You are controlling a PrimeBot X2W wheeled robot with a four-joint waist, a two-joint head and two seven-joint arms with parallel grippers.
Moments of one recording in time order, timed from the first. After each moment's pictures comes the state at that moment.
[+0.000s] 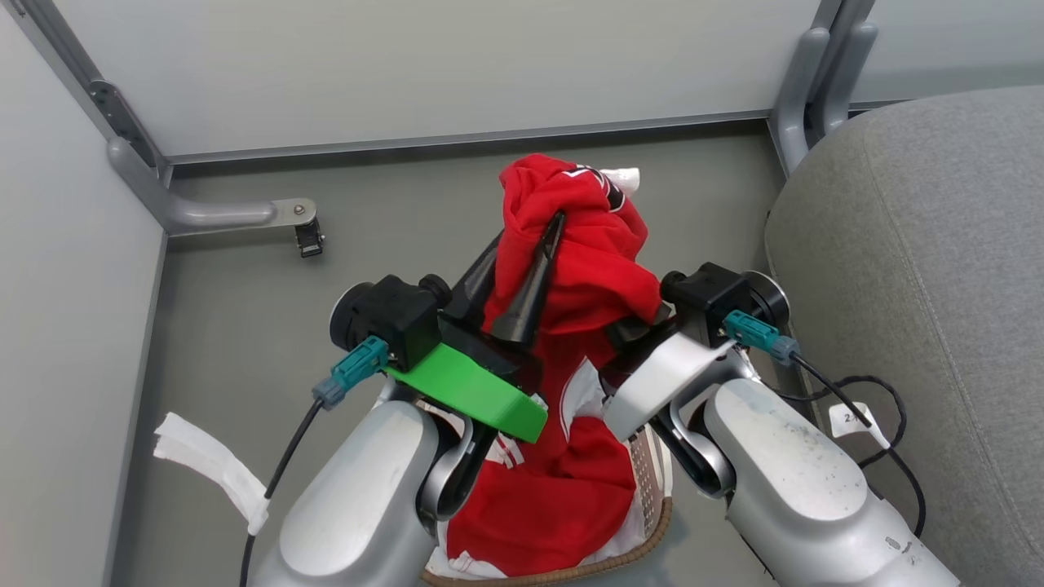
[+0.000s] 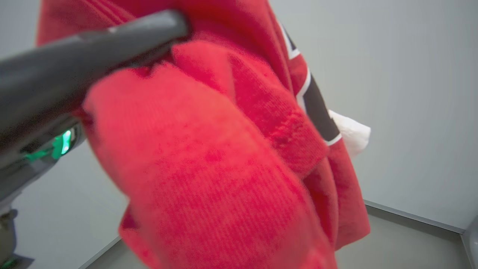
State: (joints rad) left arm -0.50 0.05 -0.61 0.25 -0.53 -0.13 -0.26; right arm -0.58 -0.05 0.56 0.44 0.37 0.13 -0.26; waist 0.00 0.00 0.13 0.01
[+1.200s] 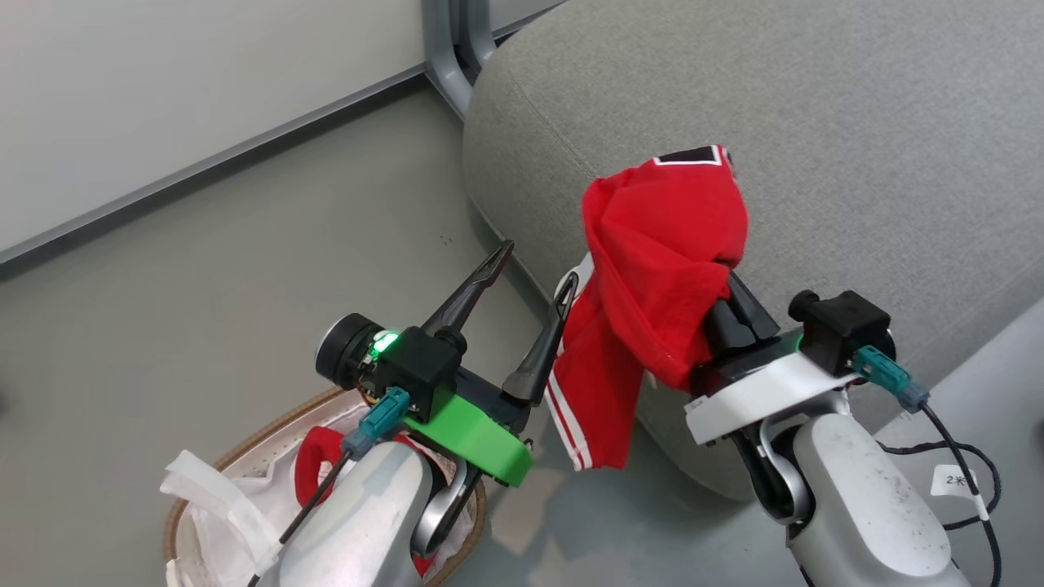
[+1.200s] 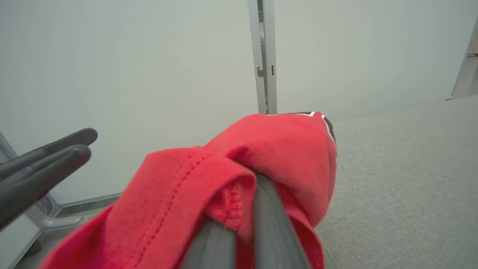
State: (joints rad) left arm -0.42 0.09 -0.60 0.25 -0.32 -0.13 -0.26; right arm -0.36 -0.05 0.29 0.22 0.33 0.13 -0.26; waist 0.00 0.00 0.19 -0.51
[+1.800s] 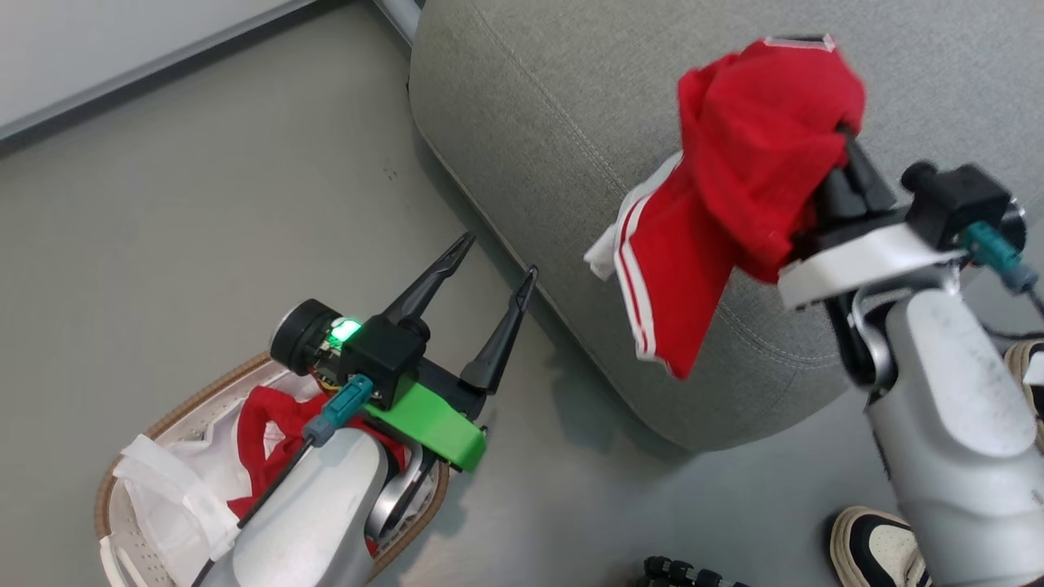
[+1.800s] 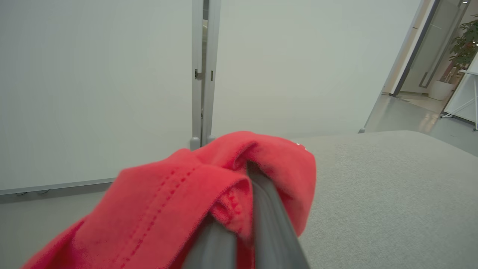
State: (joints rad) left arm -0.46 0.18 -0.63 0.26 -0.34 -0.13 -0.26; right arm -0.56 -0.12 0.11 0.31 0.21 0.13 -0.26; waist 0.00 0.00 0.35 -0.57
